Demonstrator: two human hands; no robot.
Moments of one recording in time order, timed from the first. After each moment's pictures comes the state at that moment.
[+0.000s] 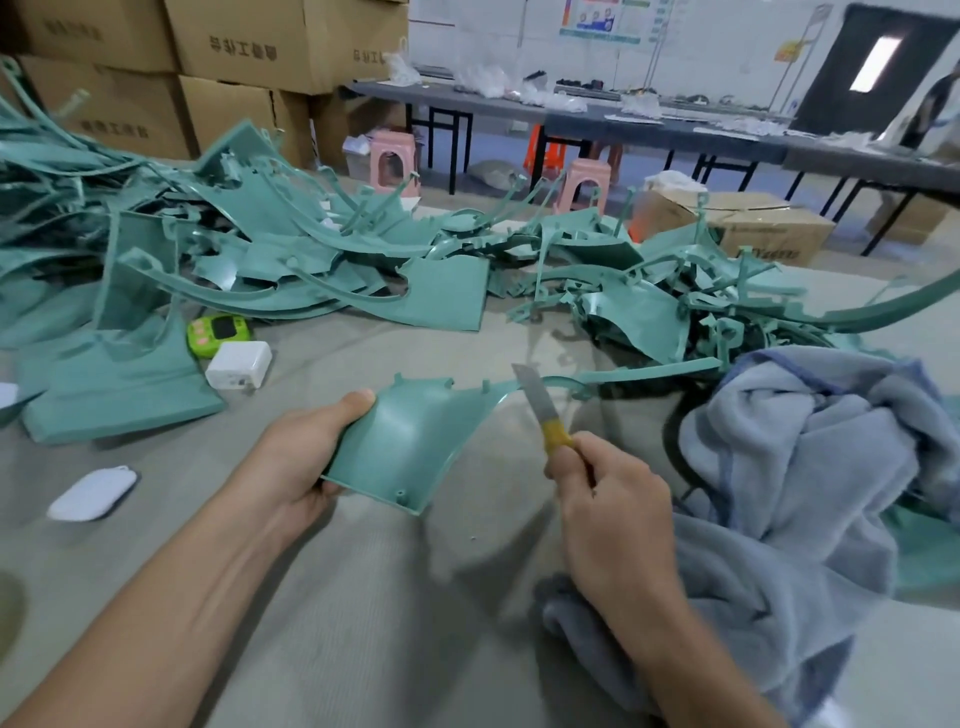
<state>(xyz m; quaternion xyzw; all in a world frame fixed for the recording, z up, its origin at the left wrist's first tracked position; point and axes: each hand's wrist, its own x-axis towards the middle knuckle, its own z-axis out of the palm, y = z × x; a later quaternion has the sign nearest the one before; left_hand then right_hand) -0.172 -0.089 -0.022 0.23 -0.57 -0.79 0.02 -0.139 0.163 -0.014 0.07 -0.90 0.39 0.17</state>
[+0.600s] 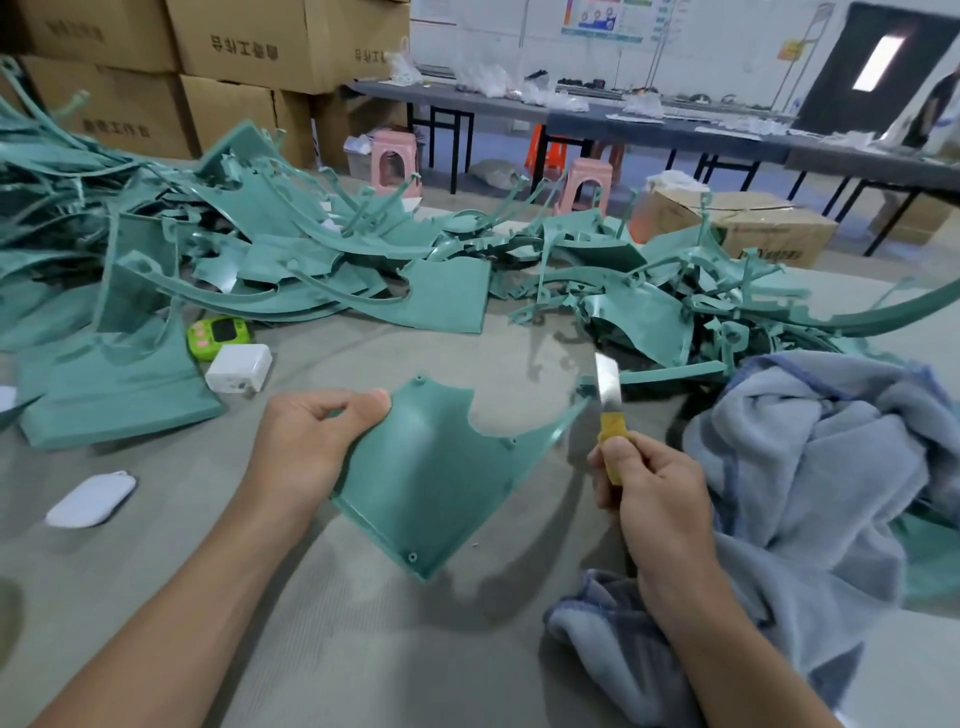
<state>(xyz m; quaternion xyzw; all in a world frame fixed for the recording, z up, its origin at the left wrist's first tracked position) -0.165 -0.086 -0.021 0.09 -0.69 -0.70 0.15 -0.165 0.191 -0.024 -0.05 -0.79 0.61 0.12</state>
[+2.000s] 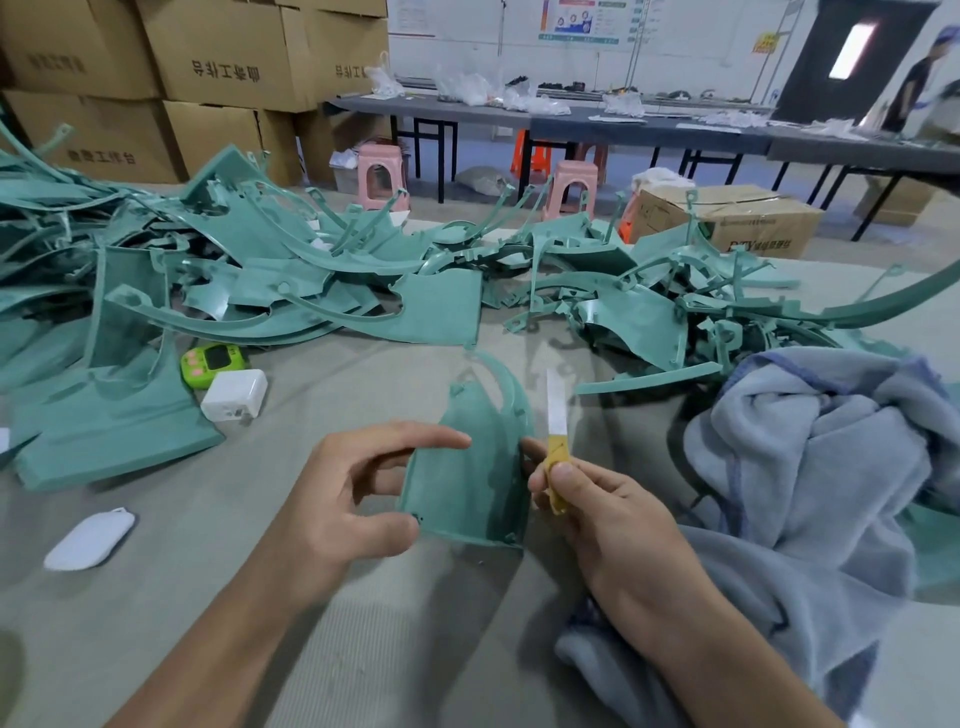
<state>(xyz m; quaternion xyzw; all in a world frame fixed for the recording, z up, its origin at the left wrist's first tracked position) -0.137 -0.075 -0.002 -0.26 -0.73 -0.63 0.06 -0.143 0.158 -0.005 -0.03 -0.57 0.81 -0.12</state>
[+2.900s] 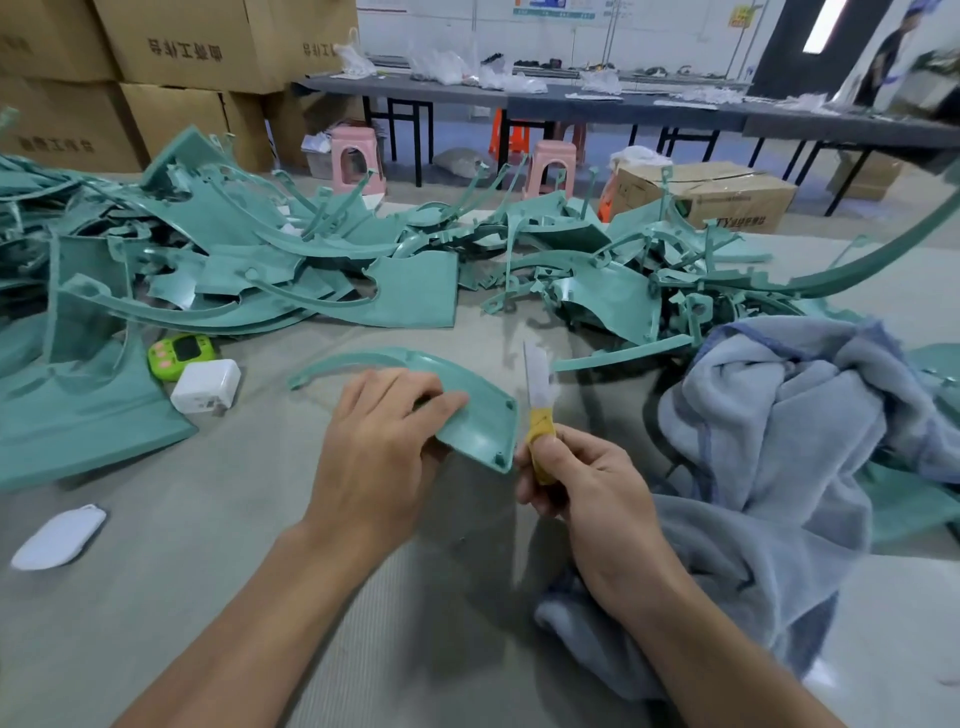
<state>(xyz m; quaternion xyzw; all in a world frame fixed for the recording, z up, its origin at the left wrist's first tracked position) -0.169 -0.034 -0.016 -0.20 -0.89 -0.14 0.39 -0.145 0.162 -0.011 0.02 -0.66 0.75 -0.01</state>
